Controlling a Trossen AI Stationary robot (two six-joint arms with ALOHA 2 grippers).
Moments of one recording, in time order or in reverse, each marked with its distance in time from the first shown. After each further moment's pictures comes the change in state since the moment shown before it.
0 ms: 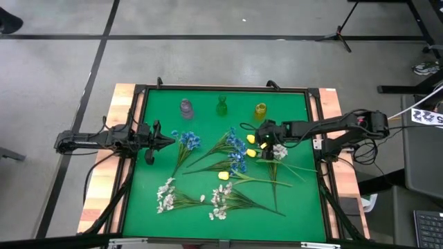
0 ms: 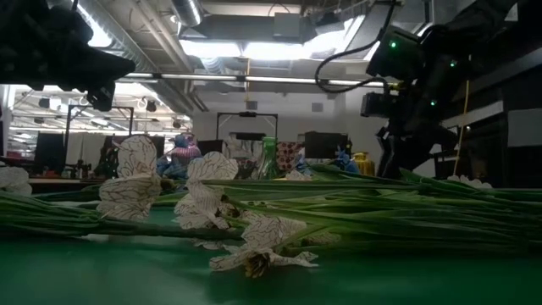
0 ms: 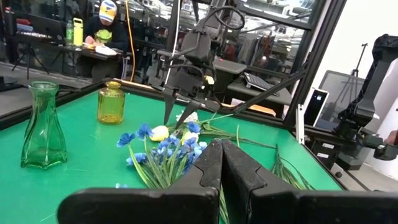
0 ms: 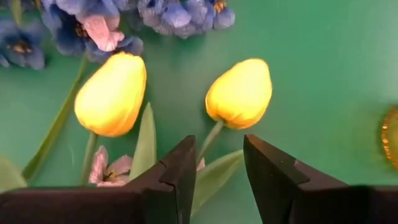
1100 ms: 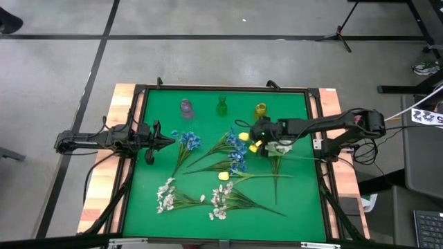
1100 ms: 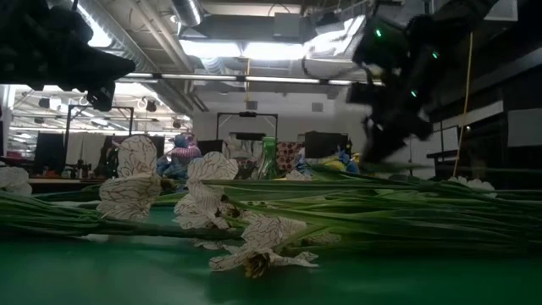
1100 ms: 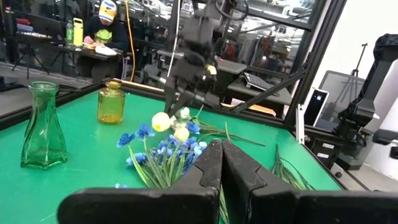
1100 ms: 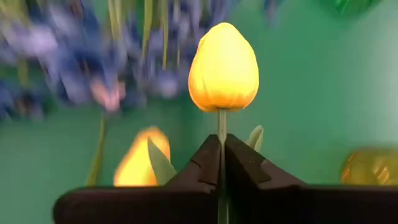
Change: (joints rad) left arm 0.000 0.000 0.000 0.000 0.000 0.000; right arm 0.000 0.030 0.129 0.001 0.038 -0.059
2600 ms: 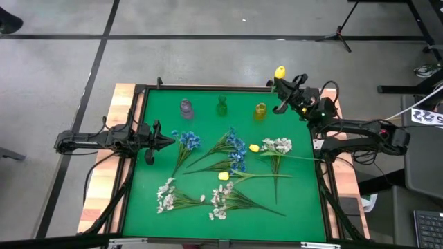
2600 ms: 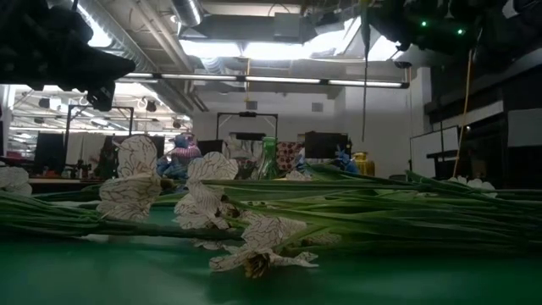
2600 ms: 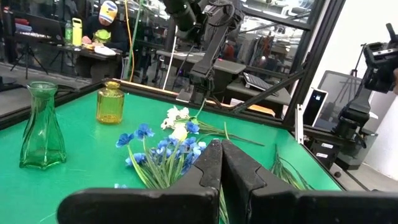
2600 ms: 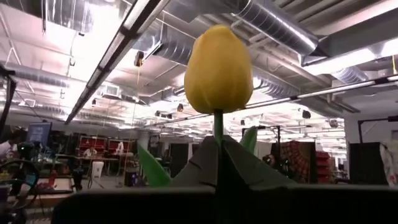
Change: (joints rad) left arm 0.000 0.000 0.000 0.000 0.003 0.000; right arm -0.392 -0.351 -0.340 1.570 -0.117 0.037
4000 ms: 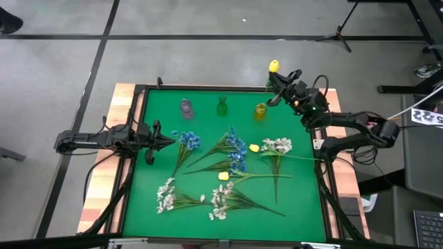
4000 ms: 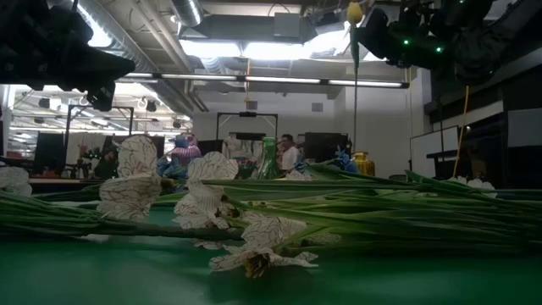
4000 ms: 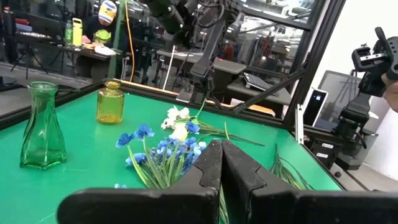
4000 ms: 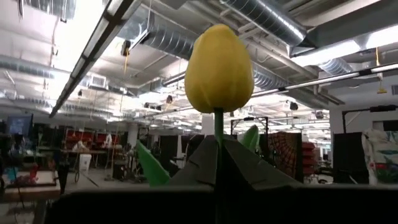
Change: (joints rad) left arm 0.000 0.000 0.000 0.000 -0.001 0.000; right arm -0.086 0.182 0.043 0.112 -0.028 0.038
